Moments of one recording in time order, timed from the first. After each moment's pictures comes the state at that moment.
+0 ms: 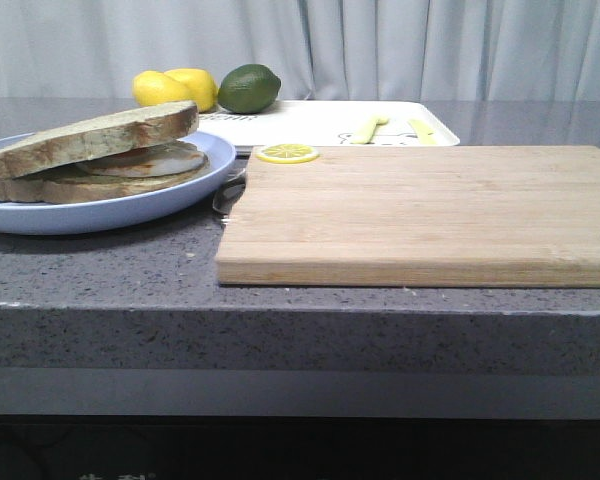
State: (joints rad) left arm -0.02 0.52 -0.47 0.21 0.14 -0.18; right arm 0.02 0.96 -0.97 0.06 0.78 -0.02
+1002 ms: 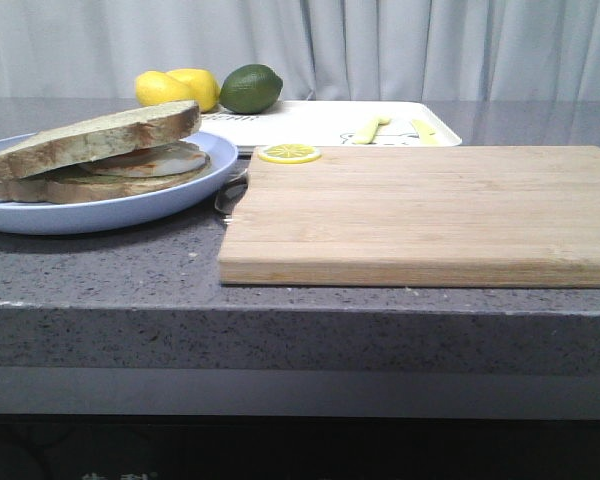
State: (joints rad) left arm -0.02 0.73 -0.63 0.08 0.31 -0.18; right arm 0.12 0.30 -0.30 0.12 0.28 0.00
